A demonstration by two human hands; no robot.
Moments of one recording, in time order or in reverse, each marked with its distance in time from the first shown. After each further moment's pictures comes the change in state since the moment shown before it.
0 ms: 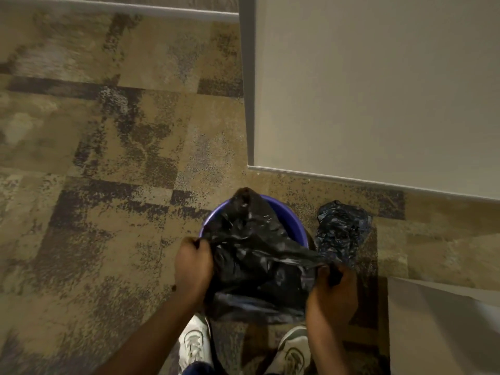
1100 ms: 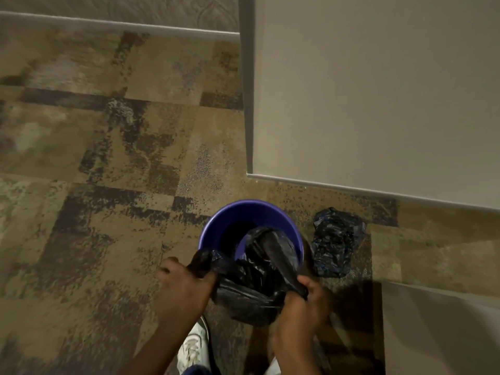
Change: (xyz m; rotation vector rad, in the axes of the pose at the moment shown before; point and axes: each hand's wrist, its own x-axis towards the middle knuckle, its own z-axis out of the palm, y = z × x) left_hand -0.047 -0.008 -0.042 0.446 -0.040 -0.045; right_hand -0.052 -0.005 0.004 0.375 -0.084 0.312
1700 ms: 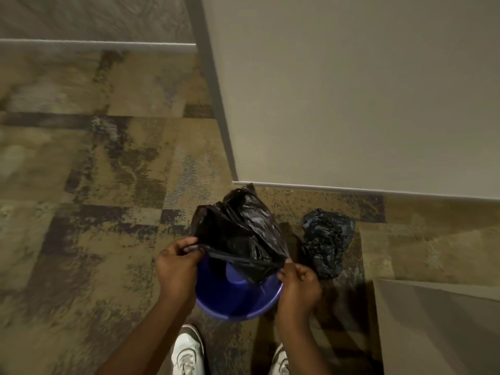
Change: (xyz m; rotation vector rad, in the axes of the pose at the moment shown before) left_hand 0.009 0.065 0.005 -0.910 -0.046 0.031; right_hand 0.053 -0.014 -0.001 0.089 -0.070 -0.105
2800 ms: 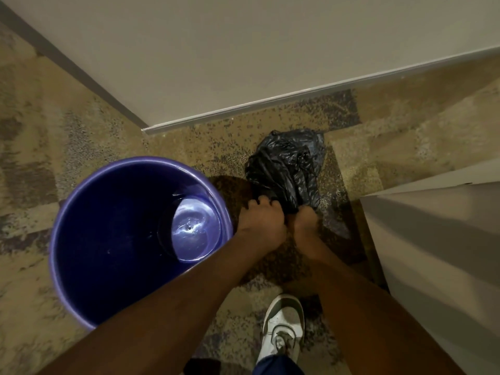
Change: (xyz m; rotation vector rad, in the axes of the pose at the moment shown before) left_hand 0.018 -0.227 0.272 1.681 -0.974 0.703; right_hand 0.282 0.203 -0.045 -0.770 -0.197 0.185
